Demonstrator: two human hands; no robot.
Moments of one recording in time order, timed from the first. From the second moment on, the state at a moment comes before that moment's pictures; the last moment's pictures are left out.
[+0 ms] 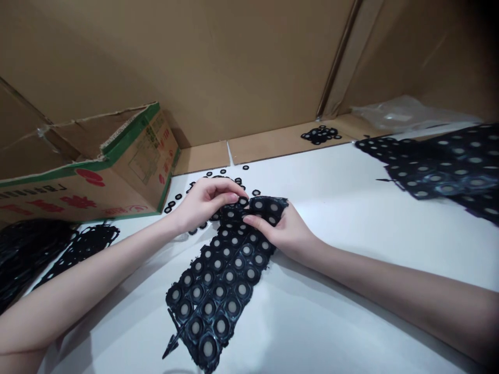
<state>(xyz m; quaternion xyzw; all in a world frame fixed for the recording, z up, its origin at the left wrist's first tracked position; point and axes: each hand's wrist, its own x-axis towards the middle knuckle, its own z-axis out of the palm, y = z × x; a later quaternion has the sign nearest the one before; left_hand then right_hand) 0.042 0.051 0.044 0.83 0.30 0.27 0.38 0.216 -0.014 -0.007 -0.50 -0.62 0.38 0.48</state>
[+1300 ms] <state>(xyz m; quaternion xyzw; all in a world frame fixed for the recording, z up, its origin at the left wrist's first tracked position) 0.041 0.069 0.047 0.66 0.38 0.47 0.43 0.213 -0.015 -0.006 -0.49 -0.58 0.41 0.51</state>
